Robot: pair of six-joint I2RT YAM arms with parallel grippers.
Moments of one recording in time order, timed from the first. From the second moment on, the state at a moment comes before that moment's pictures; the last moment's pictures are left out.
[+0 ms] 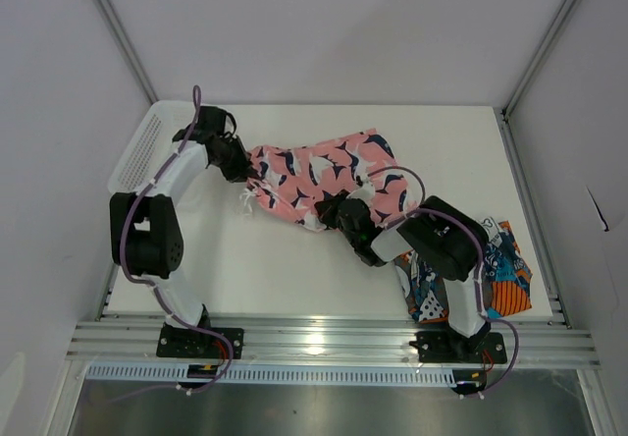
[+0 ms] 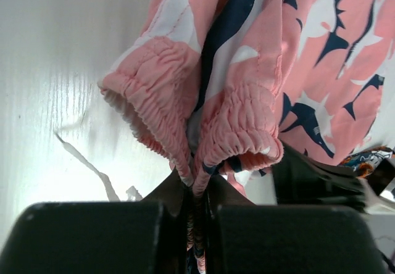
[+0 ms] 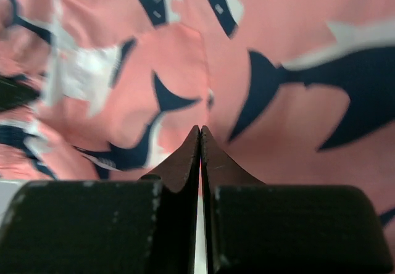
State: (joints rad) left arm -0.10 1.78 1.41 -0.70 0.29 -0.59; right arm 0.77 1.98 0.80 0.90 0.30 1.00
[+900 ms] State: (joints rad) left arm -0.11 1.82 1.71 -1.00 0.18 -0.43; right arm 0.93 2.02 0.97 0.54 0.28 0.94
